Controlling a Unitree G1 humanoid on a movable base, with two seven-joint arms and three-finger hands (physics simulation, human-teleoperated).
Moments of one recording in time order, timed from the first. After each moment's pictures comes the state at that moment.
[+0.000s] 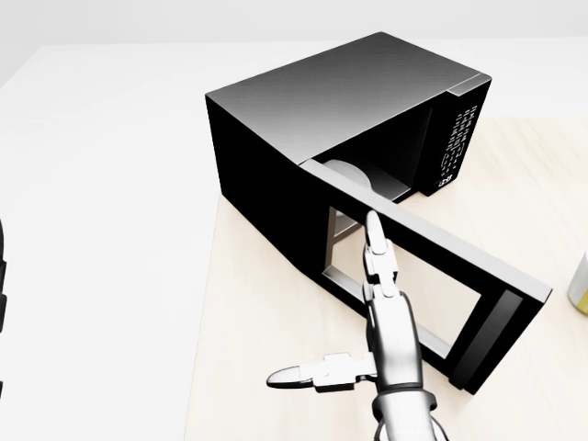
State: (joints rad) left arm 0.46 0.23 0.04 -1.05 -0.35 0.09 0.12; right arm 0.01 0.06 0.17 -0.04 -0.18 -0.09 -0.14
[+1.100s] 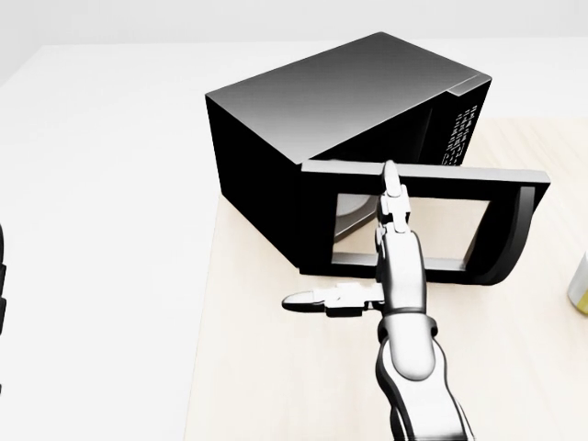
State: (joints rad) left arm 0.47 0.26 0.04 -1.05 -0.37 0.09 0.15; right arm -0.31 0.04 0.03 0.24 -0.11 -0.09 -0.17
